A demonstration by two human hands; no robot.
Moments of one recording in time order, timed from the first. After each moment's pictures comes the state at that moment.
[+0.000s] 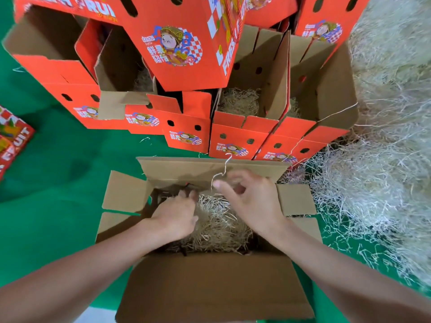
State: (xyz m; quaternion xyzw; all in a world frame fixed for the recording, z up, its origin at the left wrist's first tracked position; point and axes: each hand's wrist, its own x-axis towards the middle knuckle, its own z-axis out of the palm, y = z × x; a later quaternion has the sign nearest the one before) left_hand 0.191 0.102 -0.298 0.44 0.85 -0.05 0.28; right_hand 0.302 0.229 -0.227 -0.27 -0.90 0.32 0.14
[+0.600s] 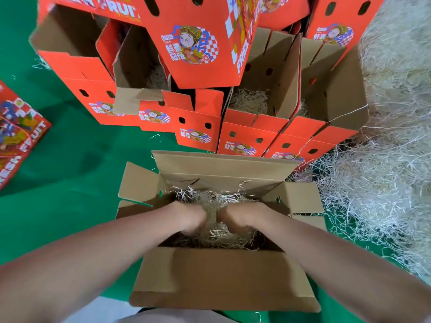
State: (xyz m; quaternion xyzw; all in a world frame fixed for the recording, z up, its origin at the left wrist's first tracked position) left_hand 0.192 0.115 -0.304 0.57 0.66 -0.30 0.39; right_hand 0.270 0.225 -0.308 -0.01 -0.86 0.09 -0.50
